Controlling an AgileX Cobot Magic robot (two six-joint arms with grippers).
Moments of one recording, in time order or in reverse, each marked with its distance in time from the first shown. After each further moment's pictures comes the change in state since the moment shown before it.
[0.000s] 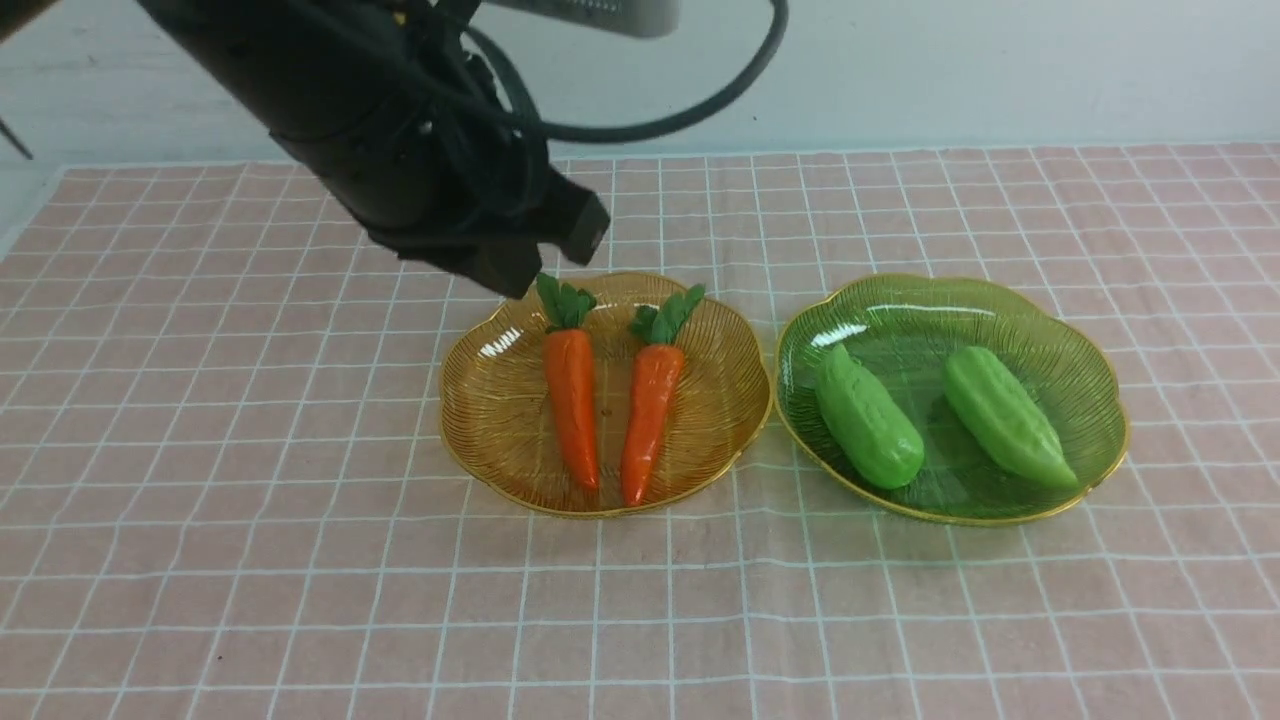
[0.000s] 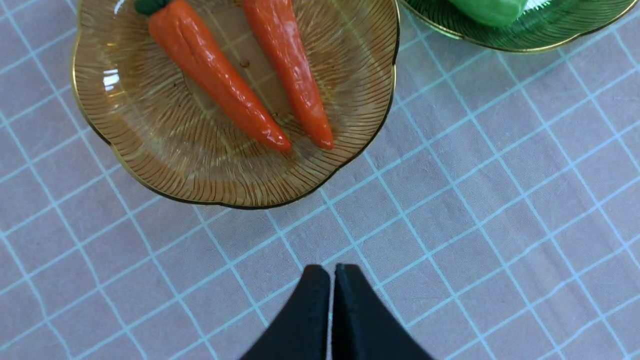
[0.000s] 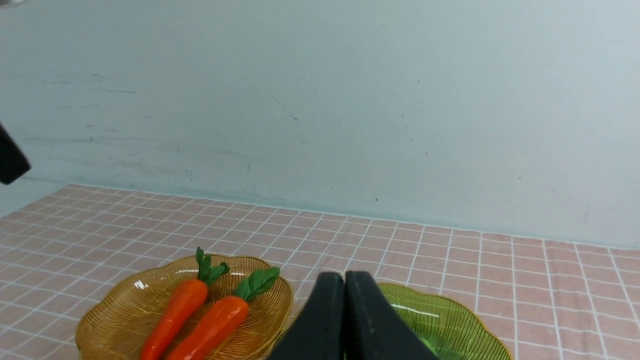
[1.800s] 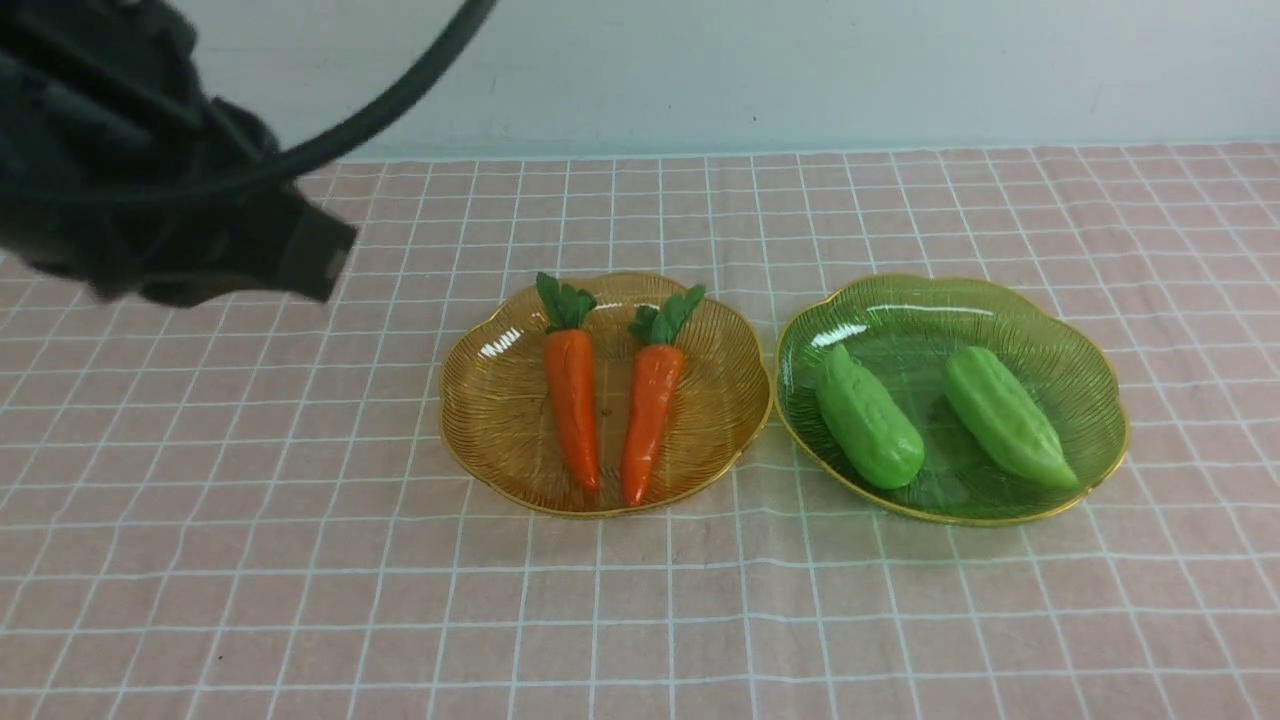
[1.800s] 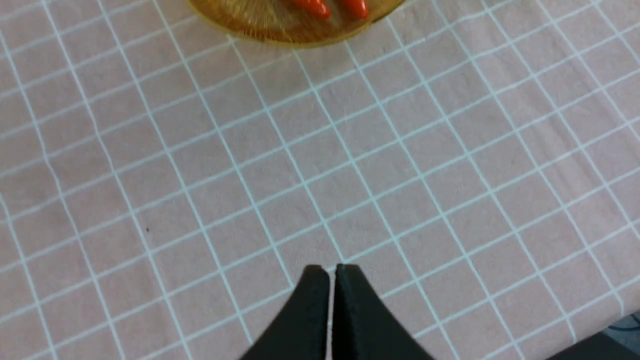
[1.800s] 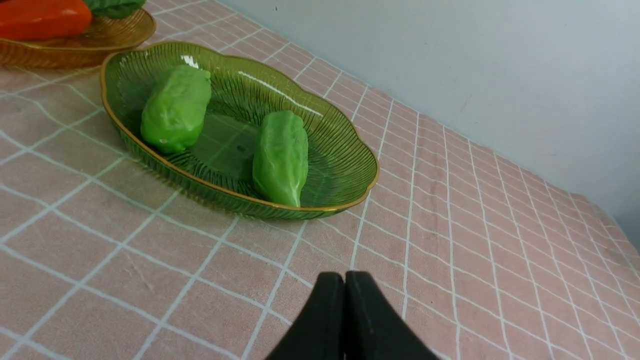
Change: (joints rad) right arm -0.083 -0.308 0.474 -0.484 0.000 0.016; left arm 0.000 -0.726 0.587 0.061 -0.009 -0.113
